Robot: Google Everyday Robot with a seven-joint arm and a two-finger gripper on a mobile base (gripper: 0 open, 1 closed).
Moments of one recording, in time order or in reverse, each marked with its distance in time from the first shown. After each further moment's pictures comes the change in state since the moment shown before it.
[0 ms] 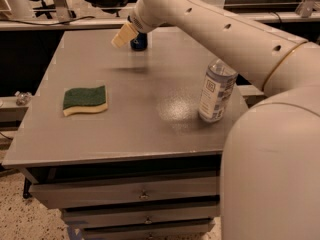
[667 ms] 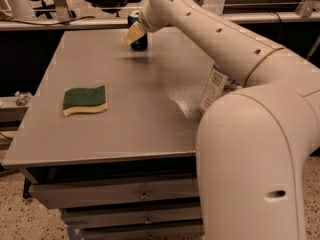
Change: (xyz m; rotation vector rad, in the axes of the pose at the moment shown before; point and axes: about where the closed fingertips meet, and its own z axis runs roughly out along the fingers) arm 0.020 -0.045 0.041 0.042 0.008 0.029
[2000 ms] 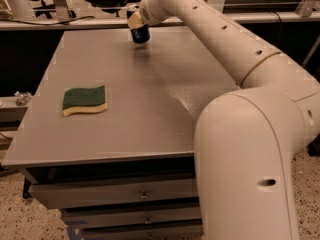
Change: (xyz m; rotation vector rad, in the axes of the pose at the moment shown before) arm -0.022 -0.012 -0.001 -0.054 -0.082 0.125
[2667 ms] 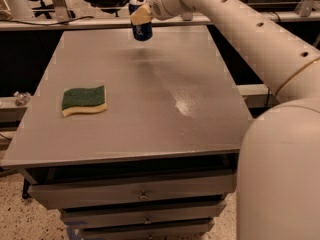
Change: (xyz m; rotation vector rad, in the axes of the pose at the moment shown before) arm -0.013 0.014 -0.061 -0.060 -0.078 -0.016
